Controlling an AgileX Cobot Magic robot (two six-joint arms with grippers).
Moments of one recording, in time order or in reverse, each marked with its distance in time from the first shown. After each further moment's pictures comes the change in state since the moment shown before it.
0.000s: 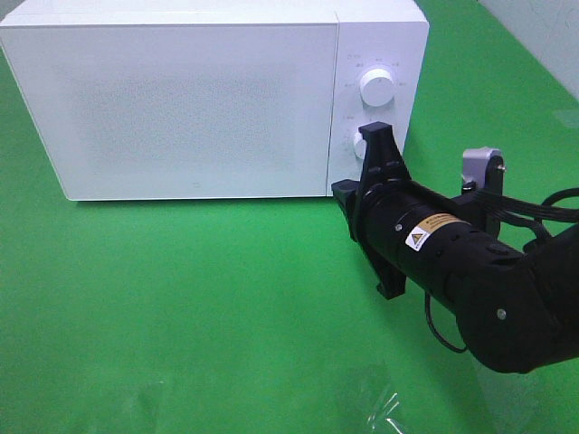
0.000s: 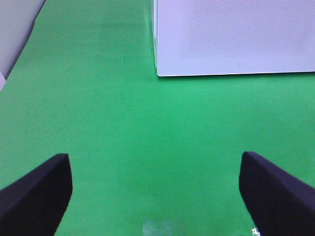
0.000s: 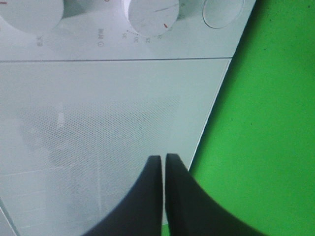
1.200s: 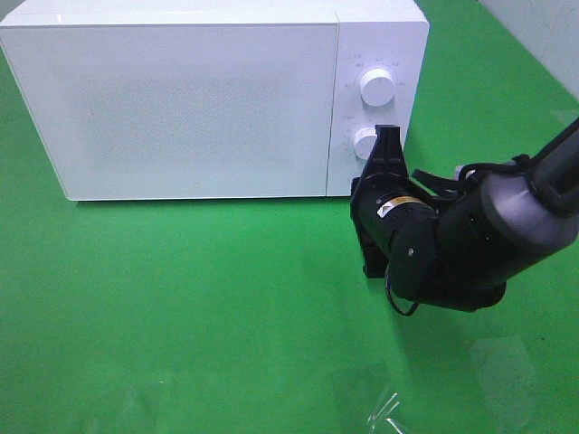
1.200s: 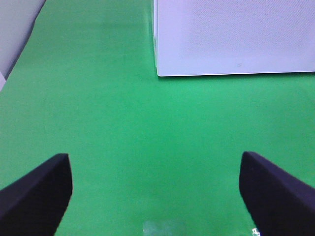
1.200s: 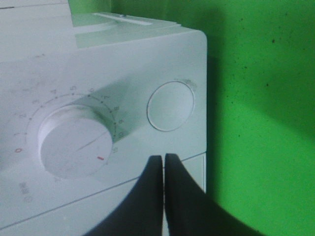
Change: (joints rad) left arm 0.000 0.000 0.000 0.000 0.000 0.000; right arm -0.103 0.254 -0.244 0.230 0.032 0.027
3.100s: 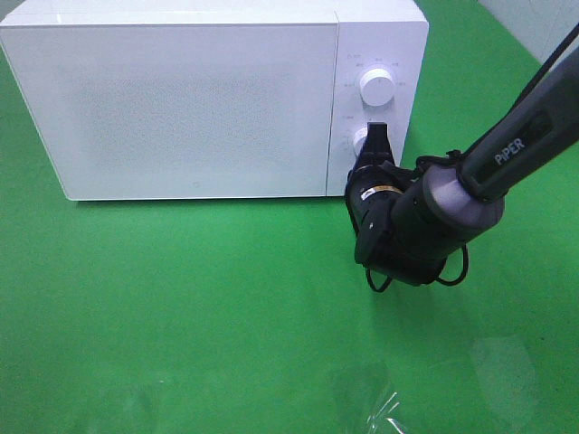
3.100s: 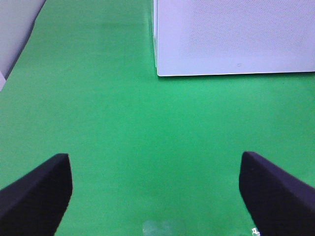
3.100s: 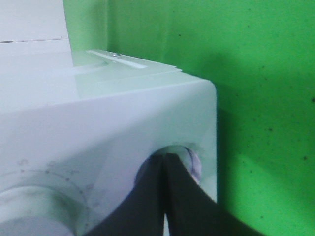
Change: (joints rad) left arm 0.000 0.000 0.000 0.000 0.000 0.000; right arm -0.058 0.169 -0.213 0.119 -0.016 -0.142
